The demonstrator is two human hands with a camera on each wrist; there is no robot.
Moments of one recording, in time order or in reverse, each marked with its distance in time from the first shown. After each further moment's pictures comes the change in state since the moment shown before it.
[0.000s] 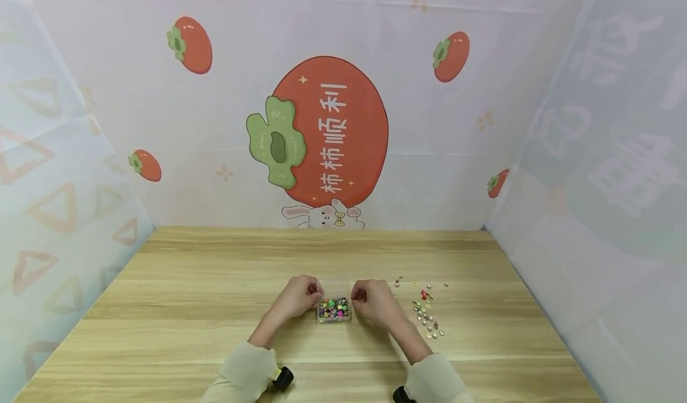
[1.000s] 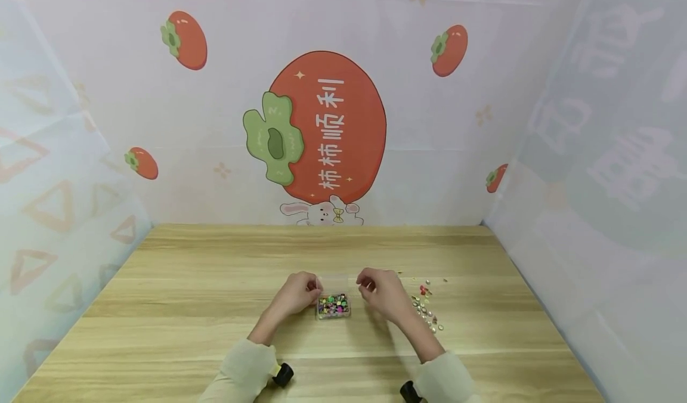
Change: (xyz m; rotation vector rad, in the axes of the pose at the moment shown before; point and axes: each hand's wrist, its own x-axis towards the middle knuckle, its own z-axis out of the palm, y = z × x) left_hand 0.001 0.001 0.000 -0.003 -0.006 -0.010; right_hand -0.008 -0.008 -0.027 -0.038 0.111 -0.052
